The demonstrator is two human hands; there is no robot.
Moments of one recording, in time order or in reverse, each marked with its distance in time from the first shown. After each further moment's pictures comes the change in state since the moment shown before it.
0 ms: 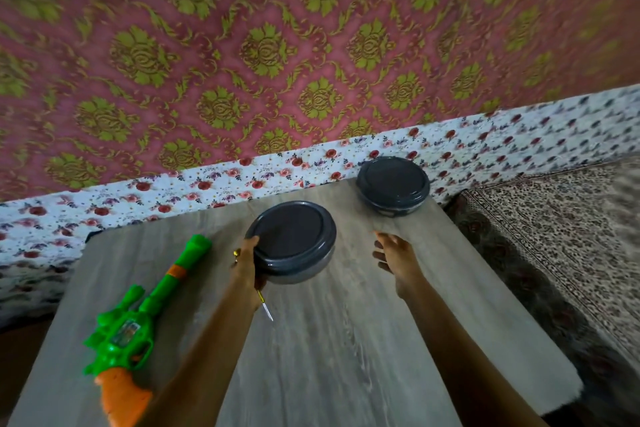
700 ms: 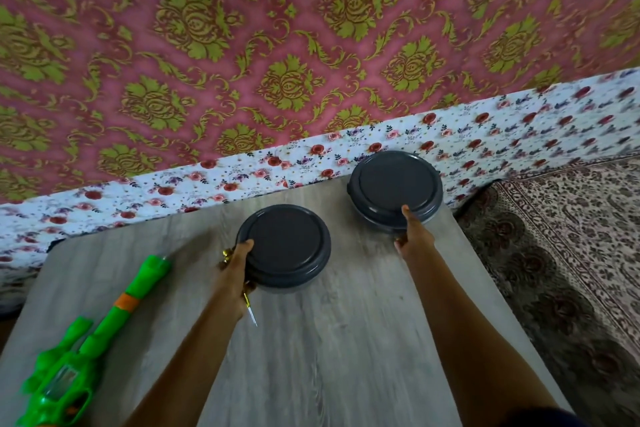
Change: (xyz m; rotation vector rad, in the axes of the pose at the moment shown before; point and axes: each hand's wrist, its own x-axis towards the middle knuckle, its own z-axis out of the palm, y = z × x) left_hand 0.082 -0.014 0.081 0.156 0.170 -0.002; right_hand 0.205 -0.029 -0.025 0.482 0.166 0.369
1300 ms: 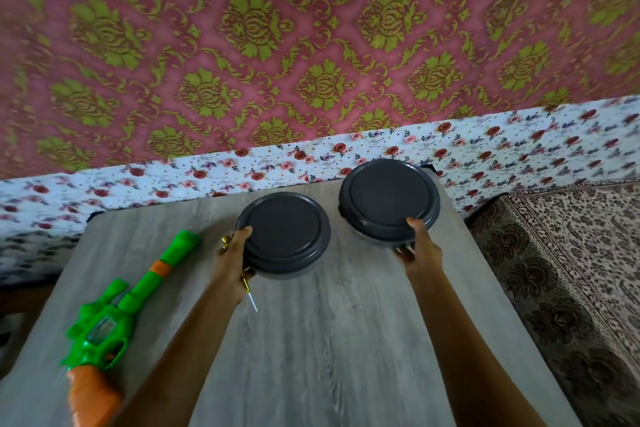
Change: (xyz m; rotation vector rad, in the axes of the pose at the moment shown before) left_hand -0.035 0.013 -0.052 -0.108 0.012 0.025; right_hand -0.089 0.034 -0.025 0.071 -0.169 -0.144
